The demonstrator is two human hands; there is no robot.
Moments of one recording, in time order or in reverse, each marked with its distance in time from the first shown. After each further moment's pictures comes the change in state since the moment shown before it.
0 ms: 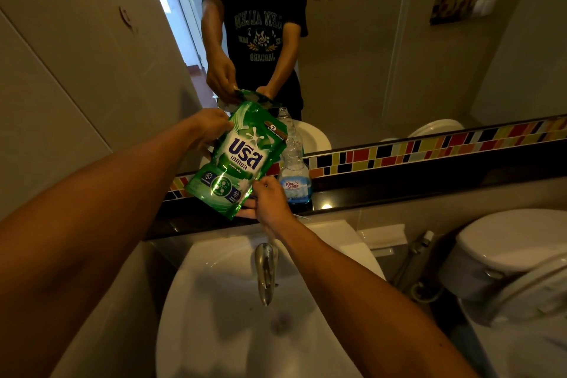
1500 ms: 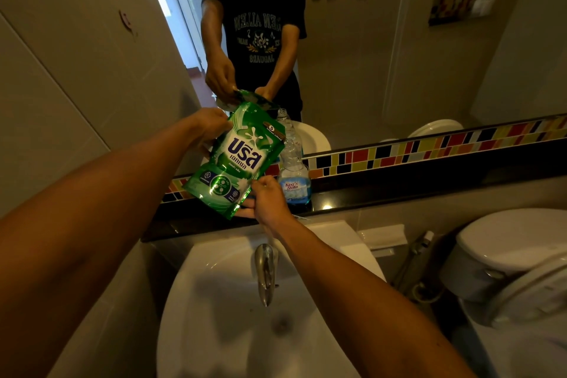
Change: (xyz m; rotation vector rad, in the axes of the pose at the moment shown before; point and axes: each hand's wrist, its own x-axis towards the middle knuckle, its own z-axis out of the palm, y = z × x) left_hand 0.002 0.004 -0.002 0.021 -0.004 -0.008; right_hand 0.004 0.002 0.001 0.029 -0.010 -0.028
